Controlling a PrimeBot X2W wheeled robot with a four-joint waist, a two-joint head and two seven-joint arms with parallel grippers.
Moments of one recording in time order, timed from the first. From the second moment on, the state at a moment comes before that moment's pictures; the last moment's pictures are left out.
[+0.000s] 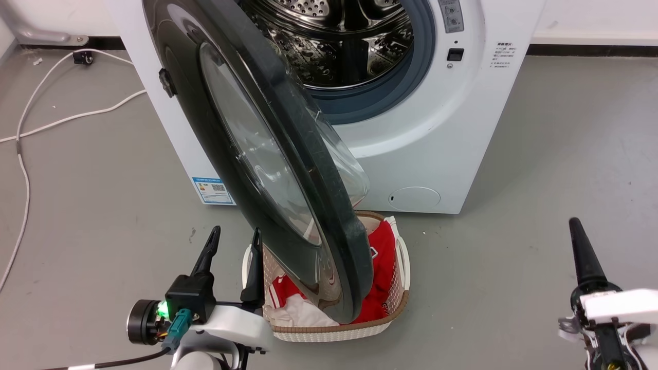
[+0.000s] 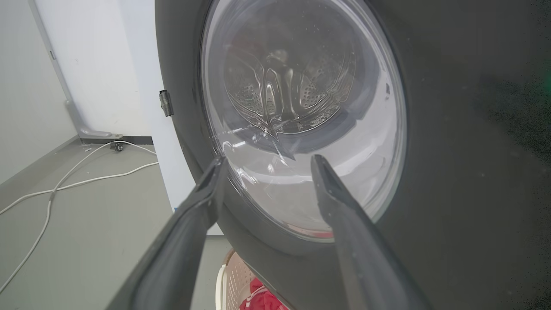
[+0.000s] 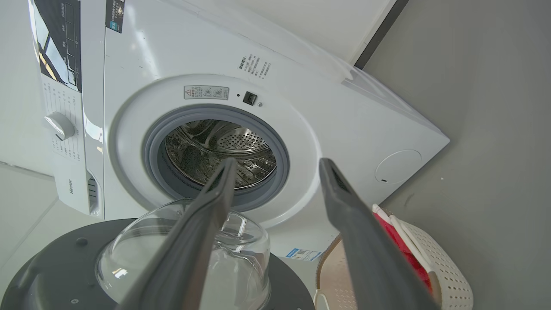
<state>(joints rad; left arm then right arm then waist) -0.10 0.05 -0.16 0.19 -0.13 0.03 -0.26 -0.16 -0.34 0.22 0.31 1.50 0.13 -0.26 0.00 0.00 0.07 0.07</state>
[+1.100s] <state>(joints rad) -0.07 0.05 -0.11 0.21 -0.11 0.01 -0.26 0.15 -0.05 -0.06 -0.07 0.02 0.13 -0.21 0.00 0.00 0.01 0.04</state>
